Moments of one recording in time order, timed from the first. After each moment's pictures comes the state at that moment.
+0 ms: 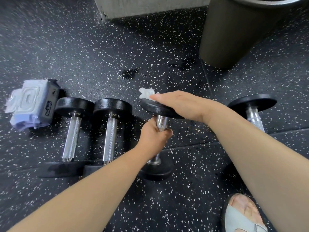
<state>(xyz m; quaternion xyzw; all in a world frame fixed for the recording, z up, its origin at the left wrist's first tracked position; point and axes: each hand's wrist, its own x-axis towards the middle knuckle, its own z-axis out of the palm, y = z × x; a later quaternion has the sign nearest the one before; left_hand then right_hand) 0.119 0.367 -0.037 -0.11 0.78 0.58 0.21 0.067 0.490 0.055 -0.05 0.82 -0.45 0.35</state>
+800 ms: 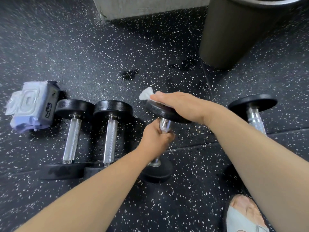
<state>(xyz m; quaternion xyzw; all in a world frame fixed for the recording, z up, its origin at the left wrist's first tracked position) 0.118 0.368 -0.041 -0.09 0.77 0.58 0.23 0.068 0.490 0.055 -0.03 0.82 -0.44 0.36</state>
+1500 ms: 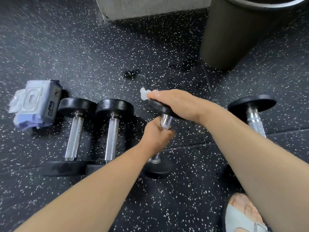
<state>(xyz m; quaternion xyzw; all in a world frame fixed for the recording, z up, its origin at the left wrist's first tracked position) 0.113 0.367 -0.040 -0.08 0.80 0.55 0.24 0.072 0.482 0.063 -0.06 0.82 -0.47 0.33</state>
